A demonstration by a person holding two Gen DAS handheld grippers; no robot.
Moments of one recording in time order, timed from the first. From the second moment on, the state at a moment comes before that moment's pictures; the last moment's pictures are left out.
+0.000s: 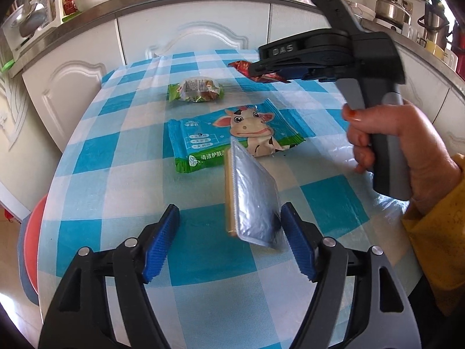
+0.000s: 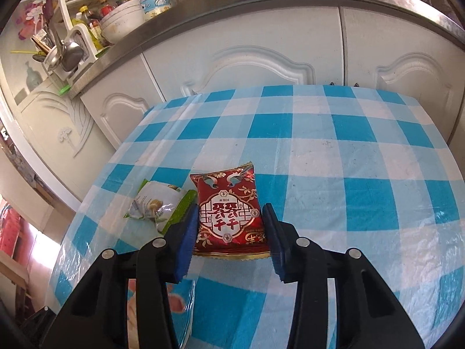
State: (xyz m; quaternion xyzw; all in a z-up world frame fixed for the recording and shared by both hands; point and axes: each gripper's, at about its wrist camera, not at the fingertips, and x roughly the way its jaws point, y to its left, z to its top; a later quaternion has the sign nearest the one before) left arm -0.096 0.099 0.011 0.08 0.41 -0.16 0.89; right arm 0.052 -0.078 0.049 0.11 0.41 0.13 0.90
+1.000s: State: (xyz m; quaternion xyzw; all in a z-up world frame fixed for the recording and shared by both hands) left arm -0.102 0.204 0.038 -0.05 0.39 -0.07 0.92; right arm -0.039 -0.034 0.072 0.13 0.40 0.24 0.88
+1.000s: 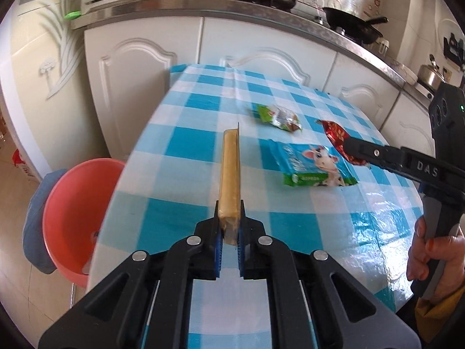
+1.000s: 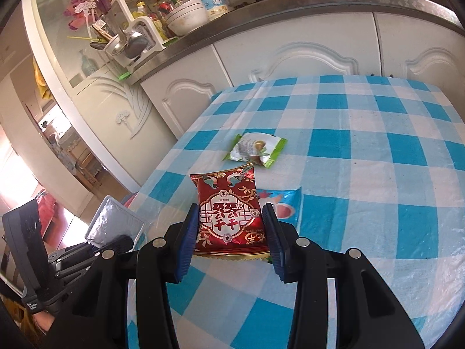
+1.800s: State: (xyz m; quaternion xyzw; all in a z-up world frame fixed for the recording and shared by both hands) left arm -0.090 0.367 -0.005 -0.14 0.41 0.10 0.89; right arm -0.032 0.179 0.097 0.02 0.42 0.41 0.81
